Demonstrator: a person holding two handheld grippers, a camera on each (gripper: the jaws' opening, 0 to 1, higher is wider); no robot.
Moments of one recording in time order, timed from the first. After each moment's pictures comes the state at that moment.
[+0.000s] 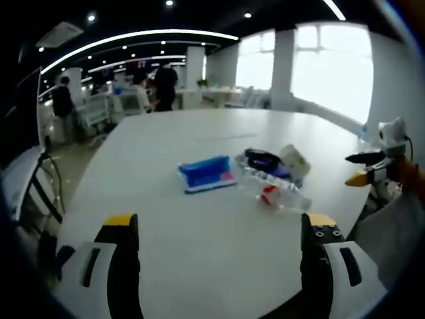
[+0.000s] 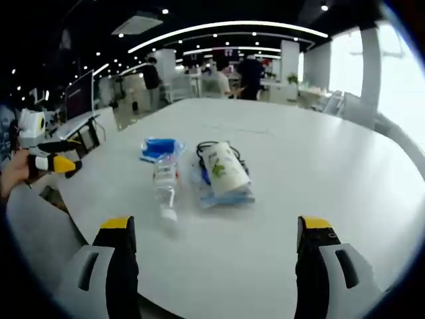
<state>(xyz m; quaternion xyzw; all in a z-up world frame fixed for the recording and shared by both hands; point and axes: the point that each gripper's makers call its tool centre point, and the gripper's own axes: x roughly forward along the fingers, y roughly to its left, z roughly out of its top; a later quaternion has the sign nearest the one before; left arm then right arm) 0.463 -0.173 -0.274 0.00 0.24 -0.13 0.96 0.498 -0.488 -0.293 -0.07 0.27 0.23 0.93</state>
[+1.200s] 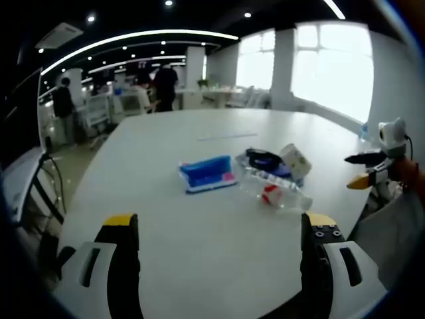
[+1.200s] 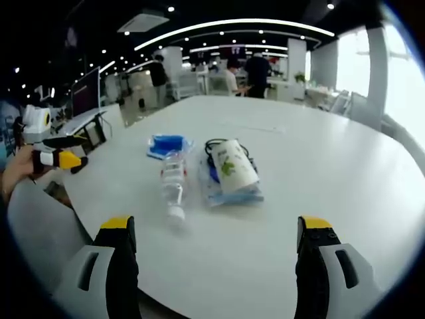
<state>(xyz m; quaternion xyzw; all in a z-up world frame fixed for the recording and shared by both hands) 0.463 -0.171 -0.274 0.00 0.24 -0.13 0.96 0.494 -0.476 -0.296 -0.08 0.28 0.26 0.92</state>
